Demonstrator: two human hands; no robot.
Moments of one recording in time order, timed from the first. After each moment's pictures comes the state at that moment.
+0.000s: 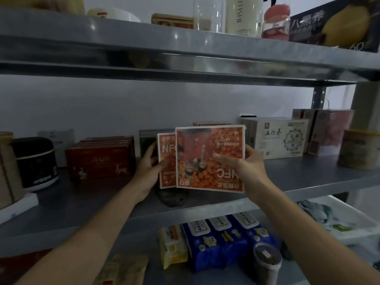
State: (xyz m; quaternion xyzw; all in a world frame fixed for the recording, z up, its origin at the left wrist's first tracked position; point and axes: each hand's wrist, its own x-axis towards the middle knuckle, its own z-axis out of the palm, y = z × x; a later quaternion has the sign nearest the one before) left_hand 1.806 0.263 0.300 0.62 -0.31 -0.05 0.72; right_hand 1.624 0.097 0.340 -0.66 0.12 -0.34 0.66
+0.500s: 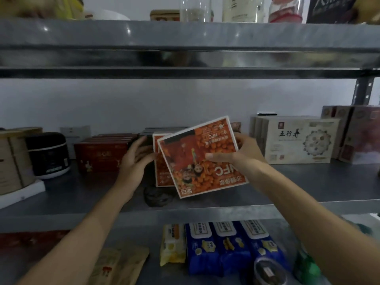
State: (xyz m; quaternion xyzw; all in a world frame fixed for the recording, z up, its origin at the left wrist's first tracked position) left_hand 1.789 0.258 0.306 0.66 -0.27 0.14 0.69; right_hand 1.633 0.035 0.363 -0.78 0.03 -0.24 0.58
